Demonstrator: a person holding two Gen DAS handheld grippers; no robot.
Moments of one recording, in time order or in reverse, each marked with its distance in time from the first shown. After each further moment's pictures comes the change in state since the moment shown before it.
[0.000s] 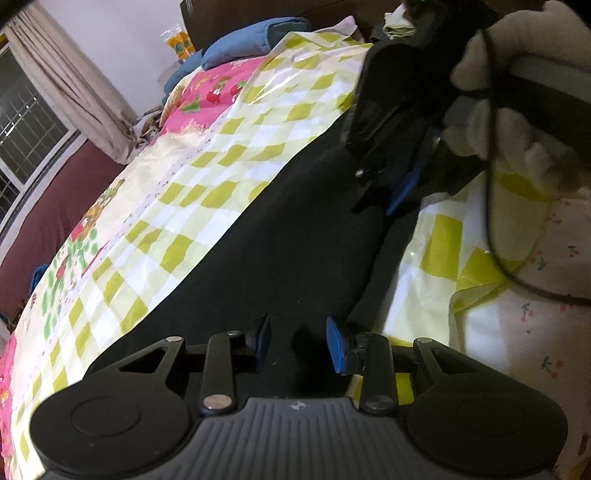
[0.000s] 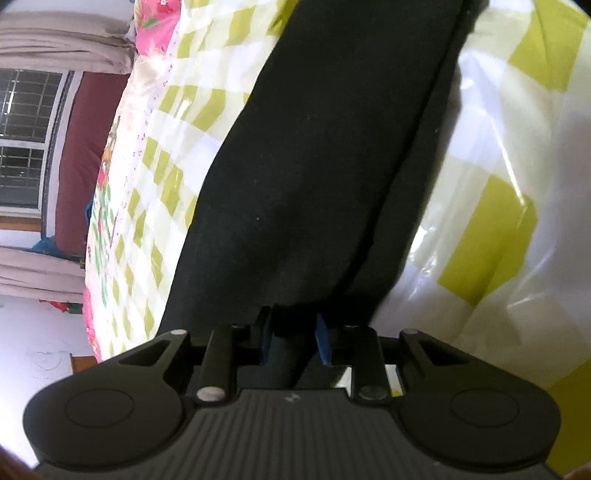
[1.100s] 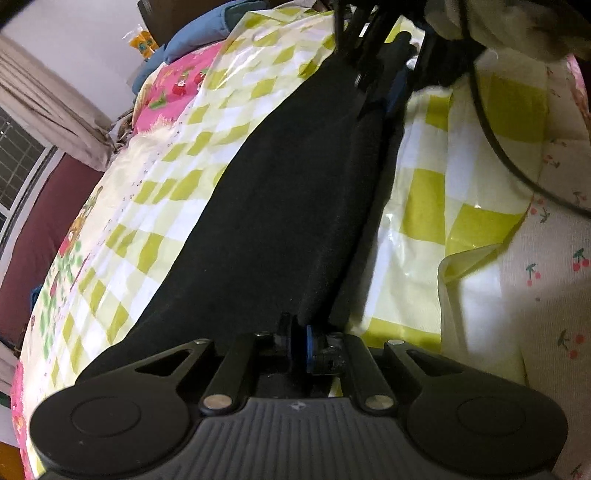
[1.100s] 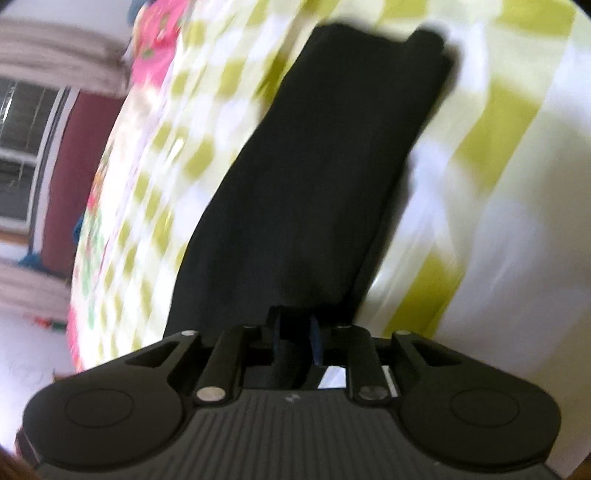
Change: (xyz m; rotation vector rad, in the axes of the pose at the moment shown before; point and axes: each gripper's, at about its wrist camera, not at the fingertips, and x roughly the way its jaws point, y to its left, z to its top) left arm 0.023 -0.023 -0.001 0.138 0.076 -0.003; right arm -0.025 -0.007 0.040 -0.018 -0.174 -0.106
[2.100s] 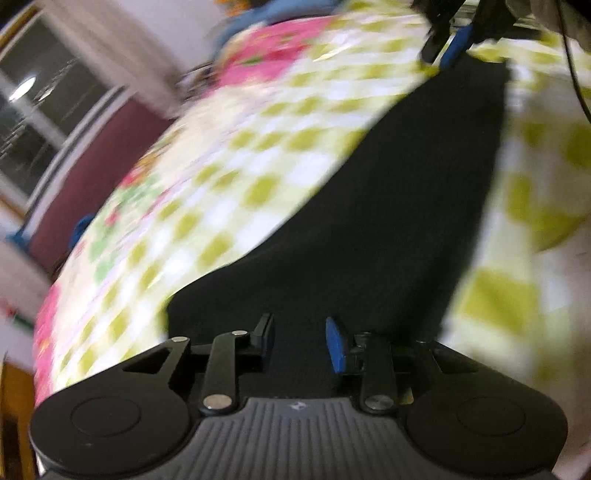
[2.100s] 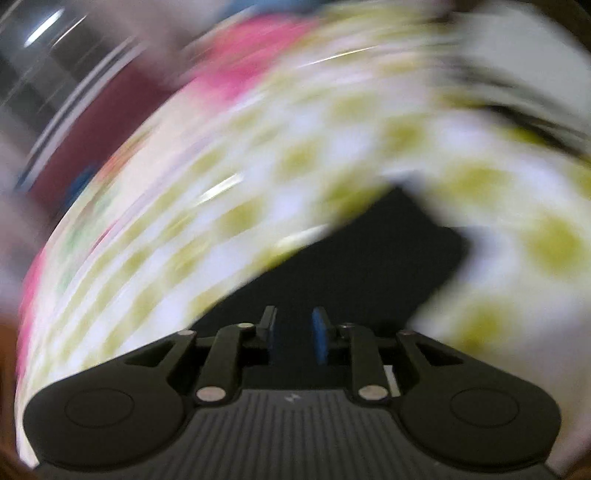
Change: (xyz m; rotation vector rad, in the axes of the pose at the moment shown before) left arm -0.053 0.090 -0.052 -0.242 0.095 0.166; right arm -0.016 0.125 -0.013 -0.562 0.068 0.070
